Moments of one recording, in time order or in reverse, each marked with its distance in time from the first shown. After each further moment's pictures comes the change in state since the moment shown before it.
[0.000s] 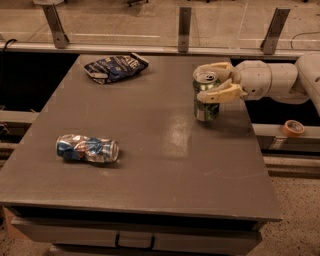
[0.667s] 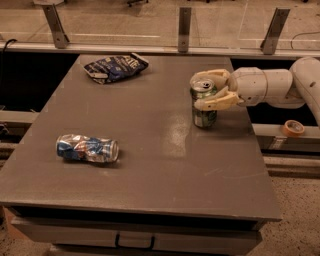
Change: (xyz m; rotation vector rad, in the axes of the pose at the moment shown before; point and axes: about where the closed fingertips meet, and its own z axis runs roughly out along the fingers) arm 0.020 0.013 0.007 -0.036 0.019 -0.028
